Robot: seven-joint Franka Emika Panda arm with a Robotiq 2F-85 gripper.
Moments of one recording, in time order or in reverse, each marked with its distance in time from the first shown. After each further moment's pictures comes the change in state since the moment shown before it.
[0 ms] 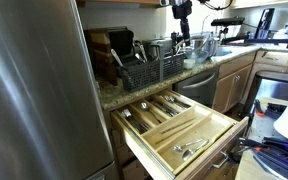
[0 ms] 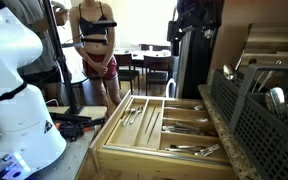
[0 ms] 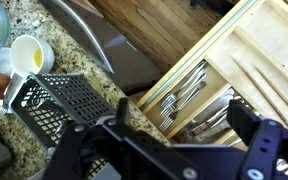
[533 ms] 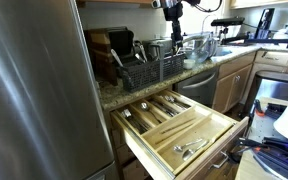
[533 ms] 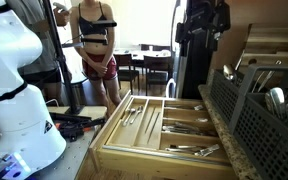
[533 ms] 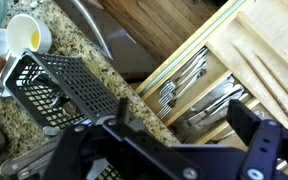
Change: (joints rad) arm 0.013 0.099 0.007 0.098 -0.007 0.000 -0.007
